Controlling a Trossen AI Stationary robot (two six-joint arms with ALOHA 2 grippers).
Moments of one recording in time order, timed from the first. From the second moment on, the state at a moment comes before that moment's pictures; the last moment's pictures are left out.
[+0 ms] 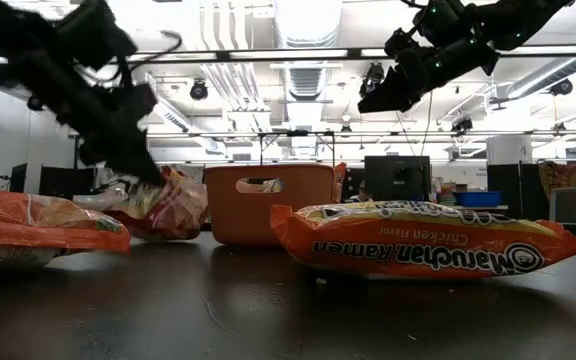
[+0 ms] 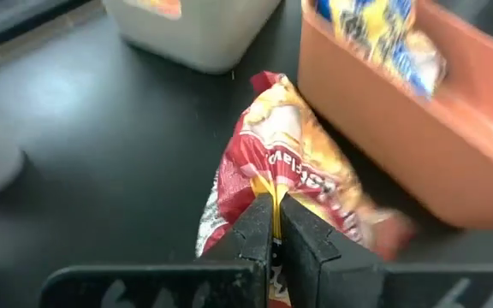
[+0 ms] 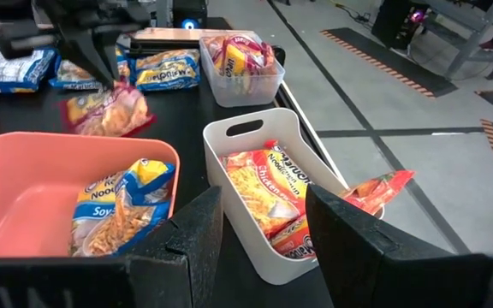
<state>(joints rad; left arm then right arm) 0.07 0.99 0.39 -0.15 -0.40 -0.49 -0.63 1.19 0.79 0.03 -0.35 -0.29</state>
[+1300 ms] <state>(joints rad) 0.17 0.98 0.97 -0.60 -1.10 -0.18 -0.63 1.19 0.79 0.00 -0.35 -0.28</state>
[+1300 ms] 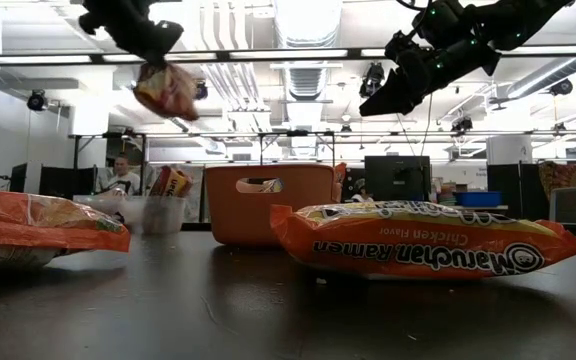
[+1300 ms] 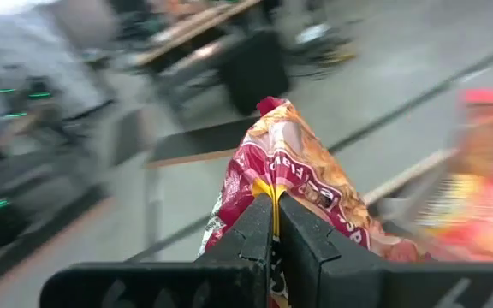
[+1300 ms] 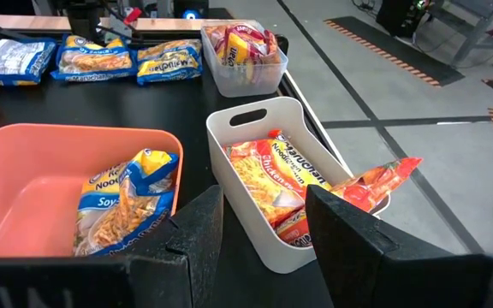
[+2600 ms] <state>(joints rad) 0.66 1.51 0.89 -0.37 -1.06 -0.07 -0.63 1.19 0.79 0.00 -0.35 -0.30</state>
